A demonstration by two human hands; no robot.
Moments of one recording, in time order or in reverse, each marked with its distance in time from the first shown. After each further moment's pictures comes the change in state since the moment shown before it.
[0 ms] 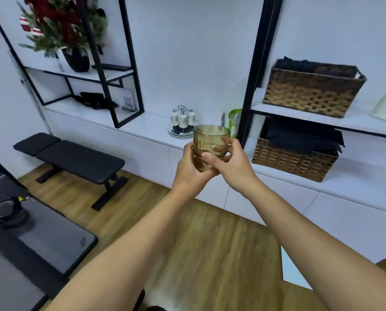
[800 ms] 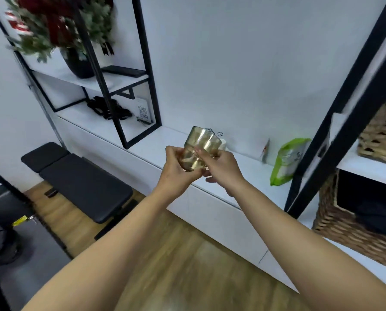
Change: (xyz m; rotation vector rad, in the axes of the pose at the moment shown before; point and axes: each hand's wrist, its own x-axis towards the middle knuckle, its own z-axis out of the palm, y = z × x) left_hand 0.417 -0.184 -0.079 0.191 0.103 -0.179; right_hand 0.455 0.093 0.133 0.090 -0.205 0.223
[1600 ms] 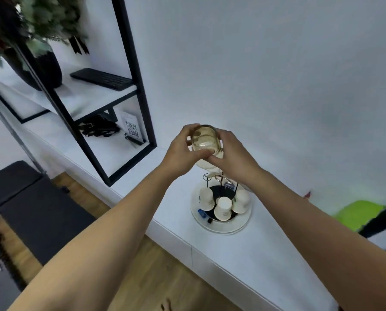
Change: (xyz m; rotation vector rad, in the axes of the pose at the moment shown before) left_hand 0.428 -0.057 0.000 -0.019 -0.131 0.048; right_hand 0.422 -0.011 -0.003 -0.578 -0.045 -0.344
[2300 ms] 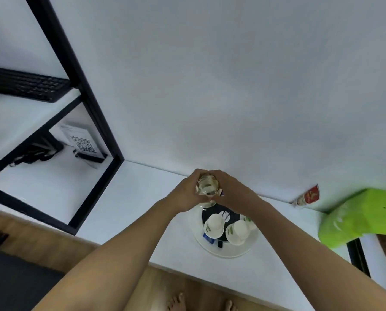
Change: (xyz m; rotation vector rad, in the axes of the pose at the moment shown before) left_hand 0.125 -0.180 0.011 0.133 -0.673 -0.104; right_hand 0.075 0.081 0.097 -0.054 -0.203 0.384
